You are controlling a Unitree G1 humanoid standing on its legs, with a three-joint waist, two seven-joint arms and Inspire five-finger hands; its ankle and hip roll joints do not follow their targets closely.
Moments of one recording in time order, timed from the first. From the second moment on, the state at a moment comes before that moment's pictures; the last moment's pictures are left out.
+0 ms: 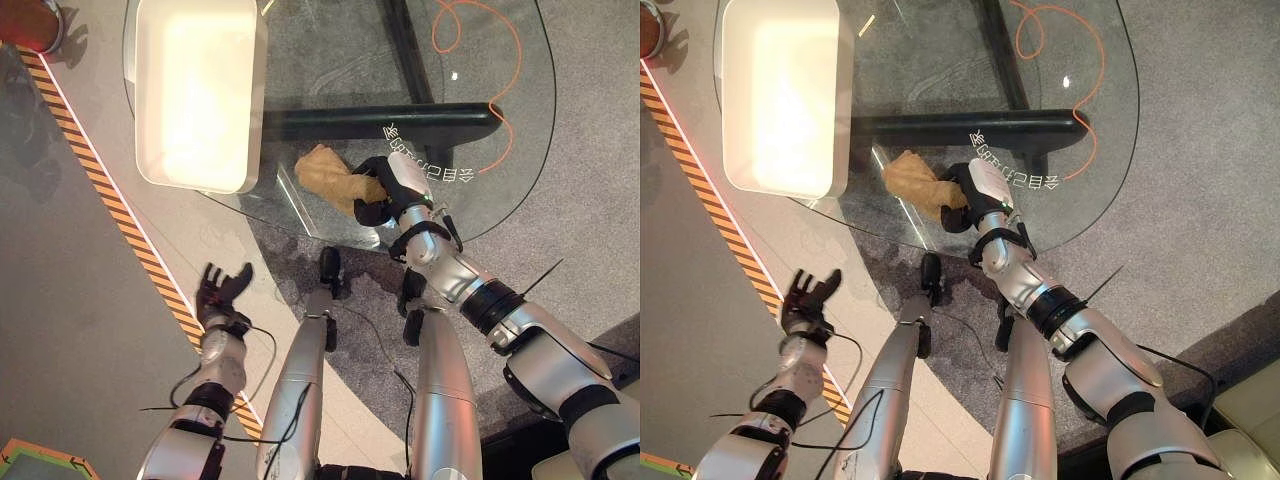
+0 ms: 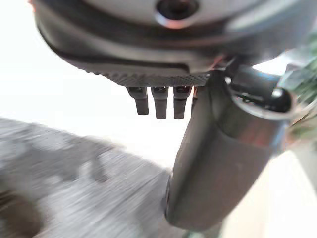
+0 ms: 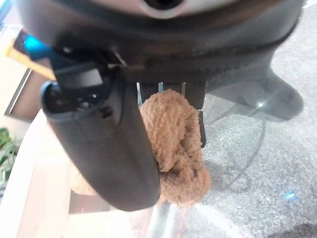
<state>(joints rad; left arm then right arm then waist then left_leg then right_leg) -0.45 0.31 -0.07 0.88 -1.00 -0.42 0.37 -0.98 -0.44 0.76 0.61 0.05 0.17 -0.38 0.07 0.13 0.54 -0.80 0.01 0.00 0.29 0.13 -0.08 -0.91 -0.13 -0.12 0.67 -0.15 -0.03</state>
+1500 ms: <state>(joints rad) -0.52 0.28 -0.19 0.10 -1.09 -0.28 -0.07 -0.65 -0.42 0.37 0.08 0.02 -0.07 -0.47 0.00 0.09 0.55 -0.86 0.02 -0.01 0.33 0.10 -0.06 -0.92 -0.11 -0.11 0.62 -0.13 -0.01</state>
